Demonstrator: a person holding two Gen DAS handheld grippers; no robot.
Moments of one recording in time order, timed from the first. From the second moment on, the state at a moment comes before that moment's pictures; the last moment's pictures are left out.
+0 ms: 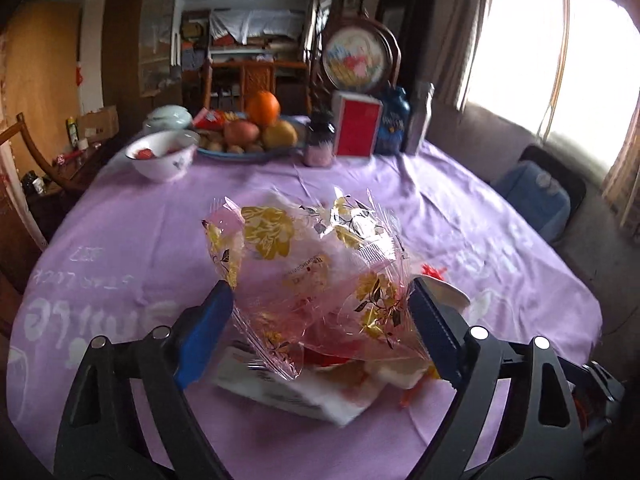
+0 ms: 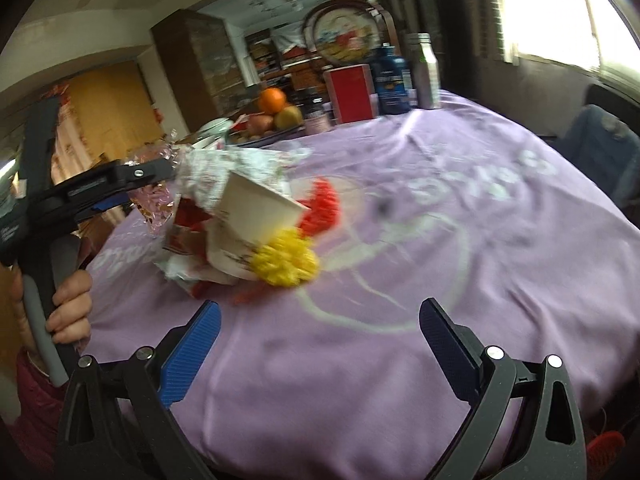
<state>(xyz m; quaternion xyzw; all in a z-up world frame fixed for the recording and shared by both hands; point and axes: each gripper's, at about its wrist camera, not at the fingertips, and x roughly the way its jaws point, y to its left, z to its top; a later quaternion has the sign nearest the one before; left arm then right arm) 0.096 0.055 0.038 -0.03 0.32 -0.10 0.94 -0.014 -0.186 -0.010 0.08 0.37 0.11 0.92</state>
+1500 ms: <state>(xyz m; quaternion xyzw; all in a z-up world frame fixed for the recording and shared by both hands) 0.015 -0.132 0.041 0.07 0.31 -0.31 0.90 -0.130 -0.383 0.024 0.20 0.24 -0.04 0.95</state>
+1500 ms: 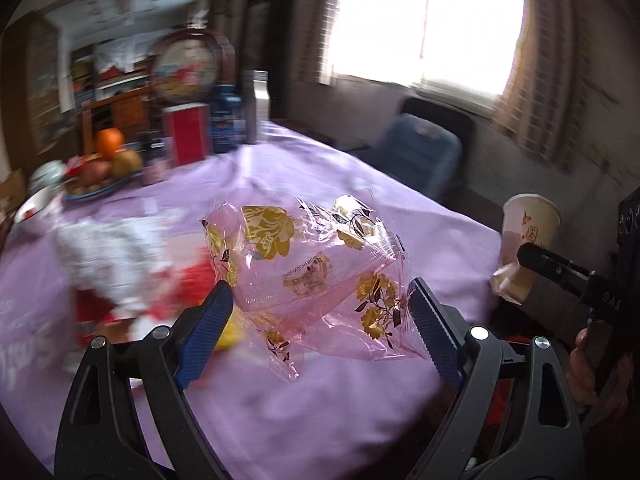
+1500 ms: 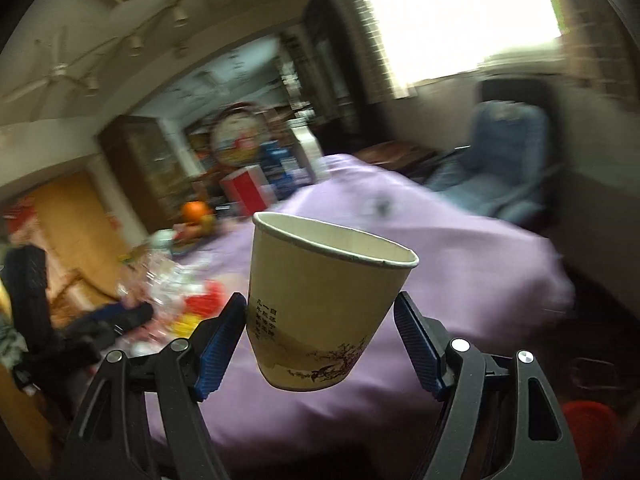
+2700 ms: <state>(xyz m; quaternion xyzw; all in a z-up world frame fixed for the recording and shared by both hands) -0.114 -0.462 -0.143 0.24 0.49 -0.58 0.61 -0.323 -0.564 -0.117 0.28 0.31 -0.33 0.85</state>
